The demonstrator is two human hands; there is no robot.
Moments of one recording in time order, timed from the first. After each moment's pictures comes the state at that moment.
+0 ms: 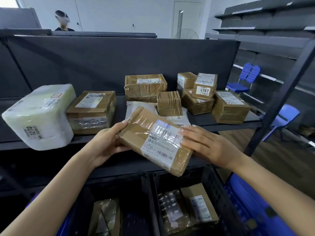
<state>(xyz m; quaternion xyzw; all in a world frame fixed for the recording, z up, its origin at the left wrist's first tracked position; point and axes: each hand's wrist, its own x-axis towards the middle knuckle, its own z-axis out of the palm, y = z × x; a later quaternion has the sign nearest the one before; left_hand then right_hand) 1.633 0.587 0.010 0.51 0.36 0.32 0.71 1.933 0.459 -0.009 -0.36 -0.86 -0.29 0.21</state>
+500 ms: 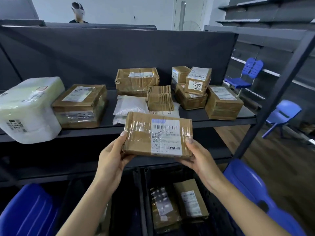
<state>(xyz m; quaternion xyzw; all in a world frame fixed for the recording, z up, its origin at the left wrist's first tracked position) 1.695 0.513 -0.033 0.40 0.38 0.51 0.66 1.910 0.428 -0.051 -0.52 -0.40 0.46 0.60</state>
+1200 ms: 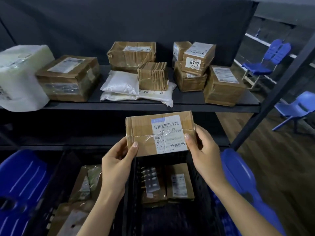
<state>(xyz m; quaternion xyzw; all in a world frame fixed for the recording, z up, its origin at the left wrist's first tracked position) 1.763 0.427 -0.080 0.45 0.46 0.54 0.54 1.972 0.392 -0.077 -0.62 -0.55 0.19 0.53</state>
